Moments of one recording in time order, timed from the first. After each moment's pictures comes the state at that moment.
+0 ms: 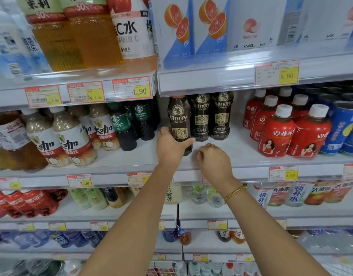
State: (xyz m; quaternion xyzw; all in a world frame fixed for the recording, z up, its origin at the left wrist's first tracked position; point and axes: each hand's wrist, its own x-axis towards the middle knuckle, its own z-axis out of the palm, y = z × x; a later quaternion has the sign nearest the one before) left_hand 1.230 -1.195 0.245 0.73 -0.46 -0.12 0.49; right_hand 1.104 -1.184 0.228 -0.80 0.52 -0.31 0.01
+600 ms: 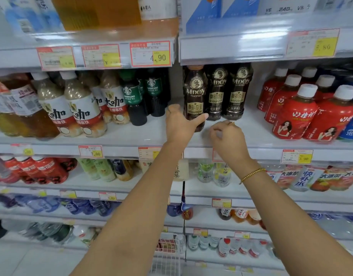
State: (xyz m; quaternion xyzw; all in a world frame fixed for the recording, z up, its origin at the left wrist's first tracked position) left_hand 1.232 -1.175 0.250 0.71 -0.47 -0.14 0.51; right_hand 1.098 -1.176 0.229 -0.78 0.49 -0.37 0.10
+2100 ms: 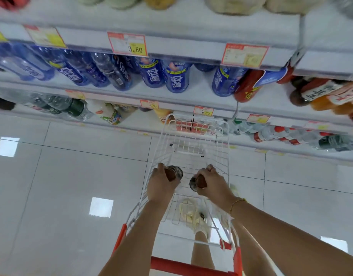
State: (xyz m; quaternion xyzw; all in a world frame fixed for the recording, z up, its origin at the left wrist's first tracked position) left_hand 1.370 -0.853 -0.221 0.88 -0.32 -0.35 0.08; right_hand 1.211 -0.923 -0.222 -0.76 0.47 0.11 0.44
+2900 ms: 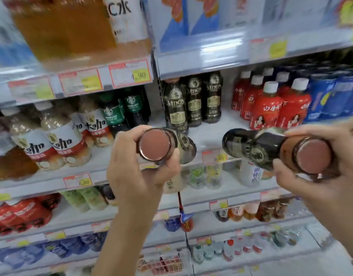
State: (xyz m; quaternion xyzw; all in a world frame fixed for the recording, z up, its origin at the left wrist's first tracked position) left_hand 1.241 -1.002 0.294 0.48 -0.61 0.12 0.62; right_hand 0.997 -1.001 0.303 -0.71 0.44 -0.55 0.02
